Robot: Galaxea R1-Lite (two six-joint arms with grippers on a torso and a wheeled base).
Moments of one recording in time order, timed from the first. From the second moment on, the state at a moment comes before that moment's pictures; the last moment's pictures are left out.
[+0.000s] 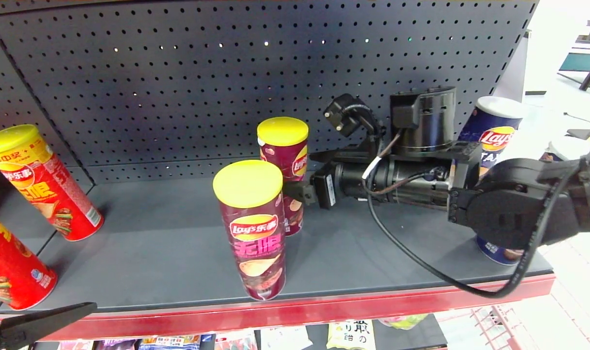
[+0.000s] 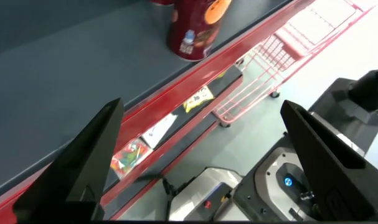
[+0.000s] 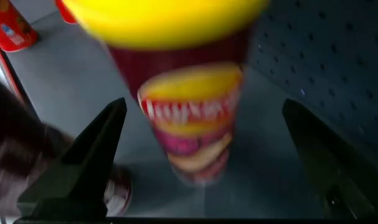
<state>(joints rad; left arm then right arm) -0.31 0.73 -0.37 0.01 -0.45 -0.02 0.71 1.86 -1.21 -0.39 0.20 -0.10</state>
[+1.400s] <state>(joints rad) -0.37 1.39 -0.59 -0.10 -0.28 0.12 0.64 0.94 -0.48 -0.41 0.05 -0.01</state>
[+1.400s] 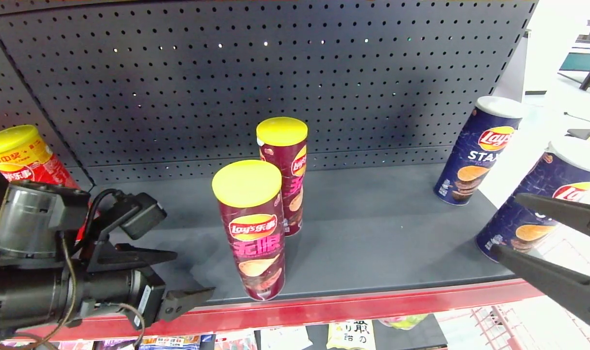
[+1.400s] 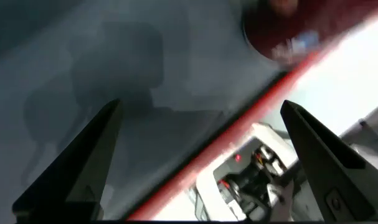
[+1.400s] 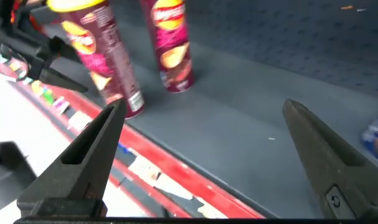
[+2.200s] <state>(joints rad) -0.43 1.58 -0.70 -0.11 -0.28 0.12 0.61 0.92 -0.48 -0.41 0.06 0.03</state>
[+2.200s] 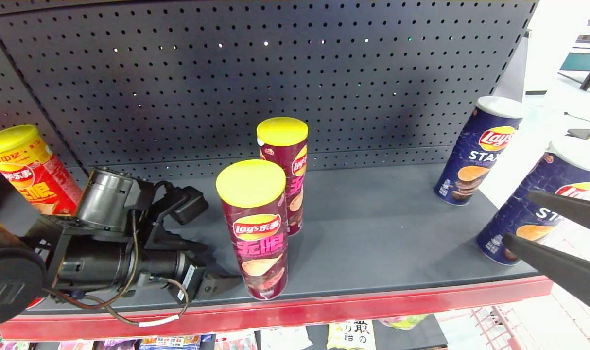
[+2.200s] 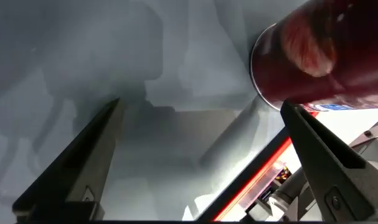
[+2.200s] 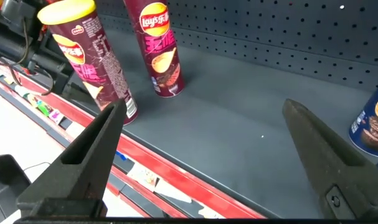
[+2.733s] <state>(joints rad) -0.44 1.64 -0.76 -0.13 -0.28 0.12 0.61 0.92 -0.48 -0.41 0.06 0.03</state>
